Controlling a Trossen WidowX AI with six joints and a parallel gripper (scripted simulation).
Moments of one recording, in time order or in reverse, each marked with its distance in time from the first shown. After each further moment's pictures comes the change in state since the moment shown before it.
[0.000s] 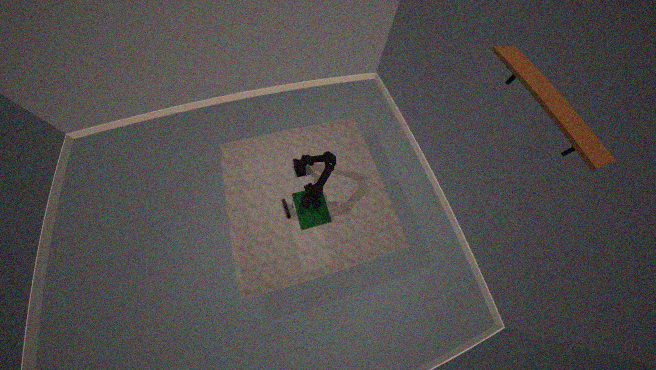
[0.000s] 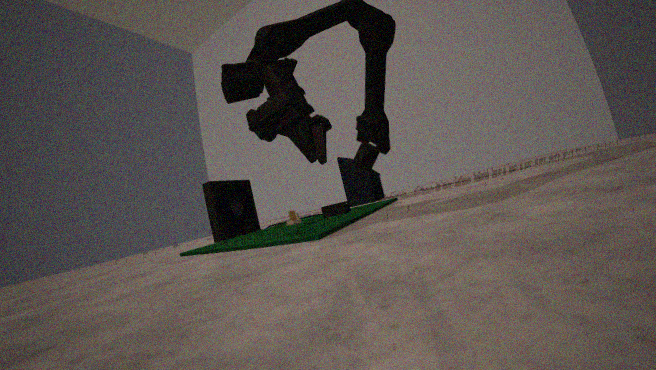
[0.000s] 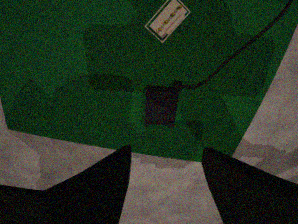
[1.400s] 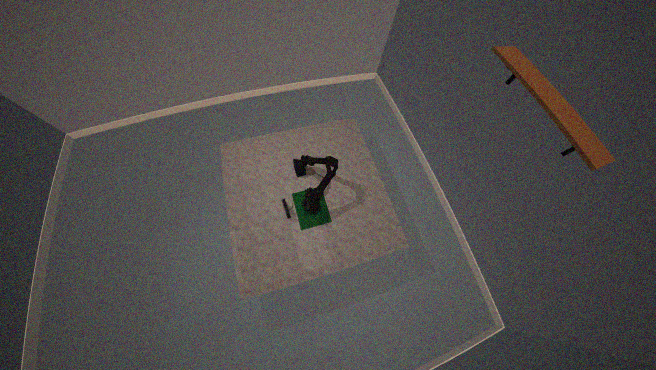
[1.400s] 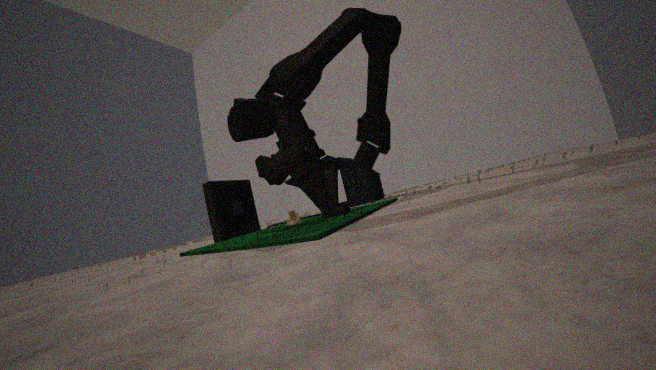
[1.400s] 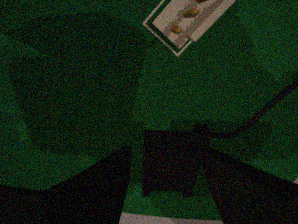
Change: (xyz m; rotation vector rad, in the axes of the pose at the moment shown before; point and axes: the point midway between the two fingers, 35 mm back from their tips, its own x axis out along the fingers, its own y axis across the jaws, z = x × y) arm 0.084 0.000 0.017 0.007 0.012 0.006
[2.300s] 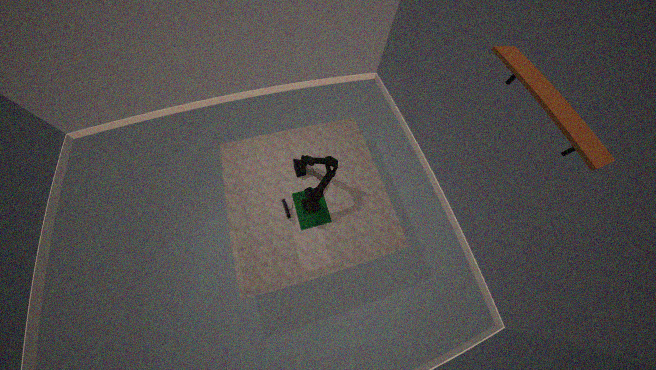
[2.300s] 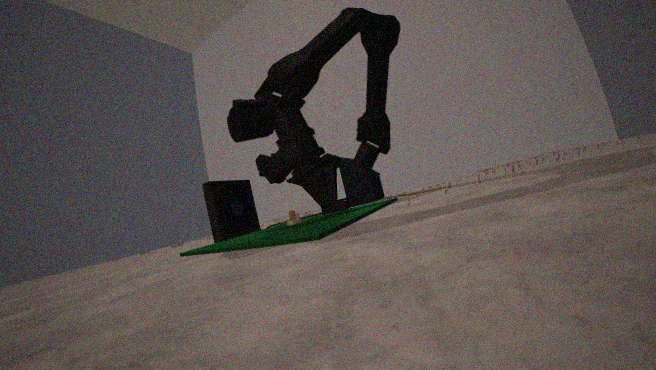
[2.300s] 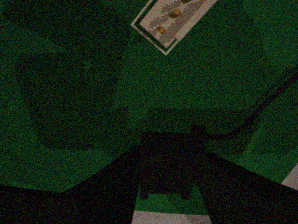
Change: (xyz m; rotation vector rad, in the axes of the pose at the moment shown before) arm -0.004 -0.004 0.000 0.018 0.008 -0.009
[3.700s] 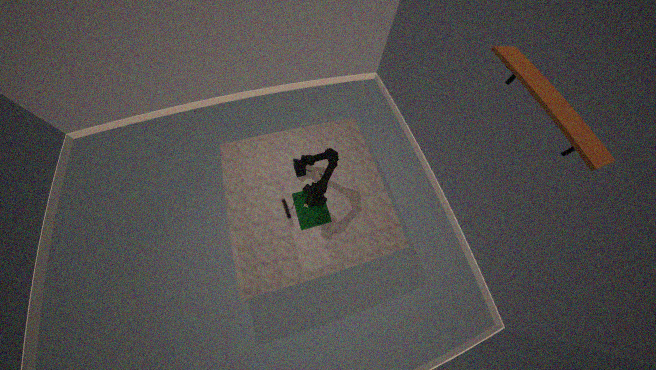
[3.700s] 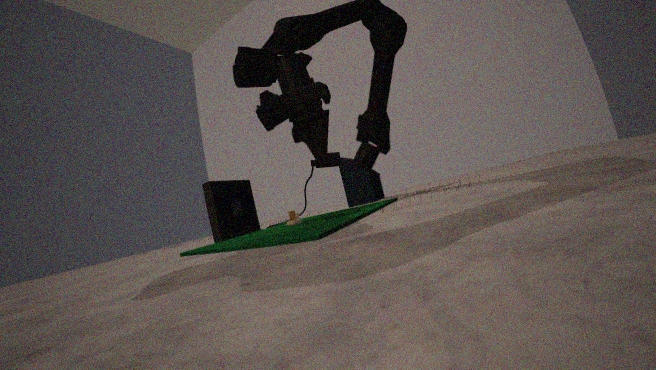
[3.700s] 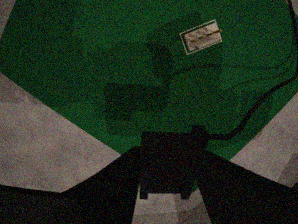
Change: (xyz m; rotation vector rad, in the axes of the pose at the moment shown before) arm -0.076 0.000 -0.028 -0.464 -0.139 -0.041
